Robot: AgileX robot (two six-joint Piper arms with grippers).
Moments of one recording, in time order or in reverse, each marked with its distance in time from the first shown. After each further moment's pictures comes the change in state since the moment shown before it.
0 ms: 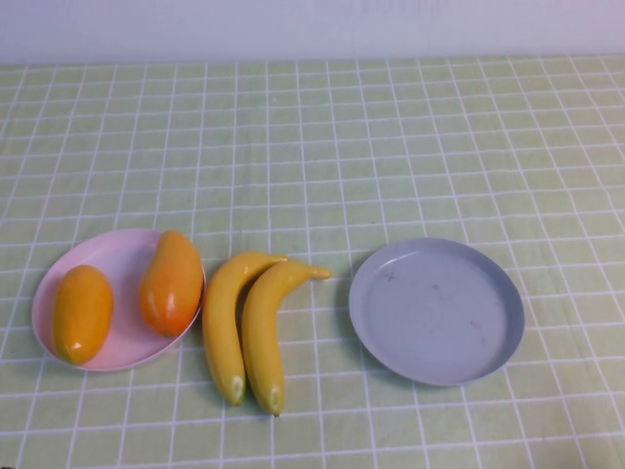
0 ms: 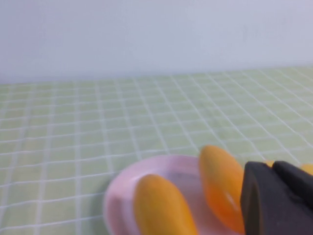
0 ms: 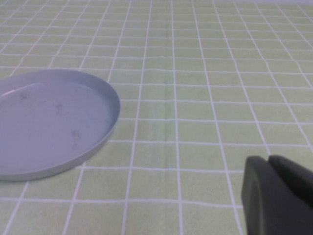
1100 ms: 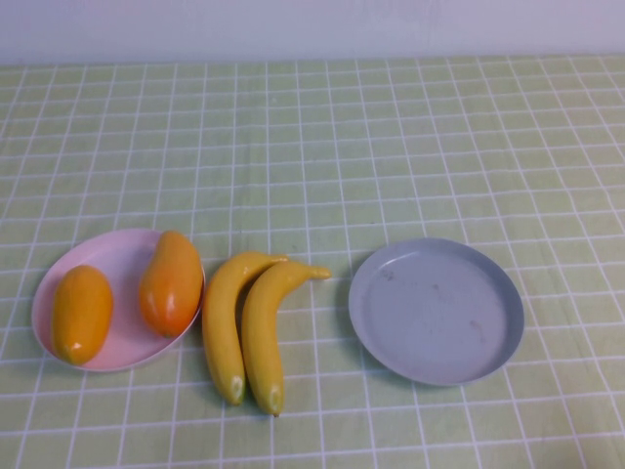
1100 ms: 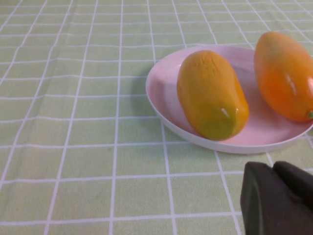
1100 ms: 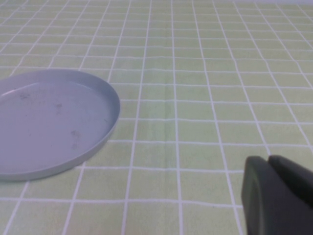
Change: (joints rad) right arm 0.000 0.000 0.002 0.000 0.002 0.000; left arm 0.161 -0.189 0.144 -0.021 0.260 0.009
